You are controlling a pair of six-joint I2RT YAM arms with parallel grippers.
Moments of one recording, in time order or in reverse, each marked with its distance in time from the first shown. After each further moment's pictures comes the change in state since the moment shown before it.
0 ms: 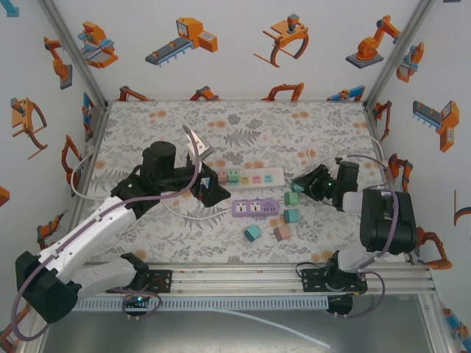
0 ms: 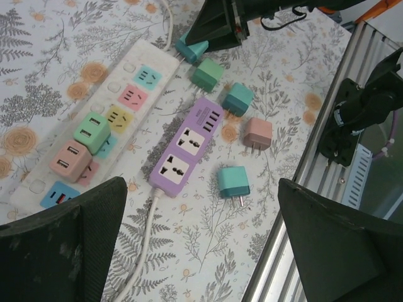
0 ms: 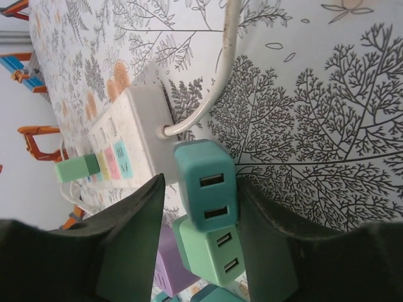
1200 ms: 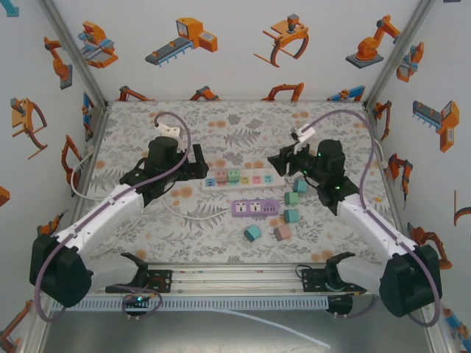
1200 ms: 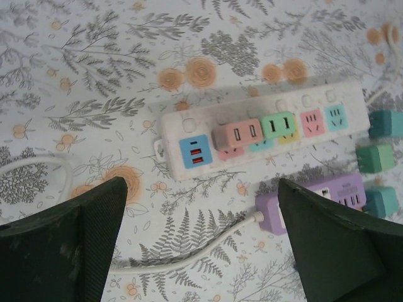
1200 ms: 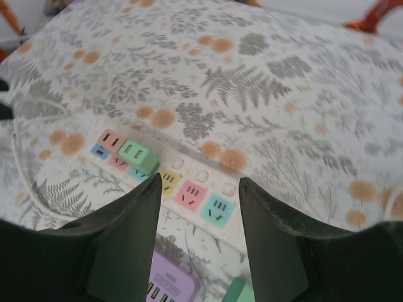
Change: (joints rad) left arm 0.138 0.143 -0.019 -0.014 -0.596 -0.399; right arm 0.482 -0.416 0.262 -0.175 0.153 -0.836
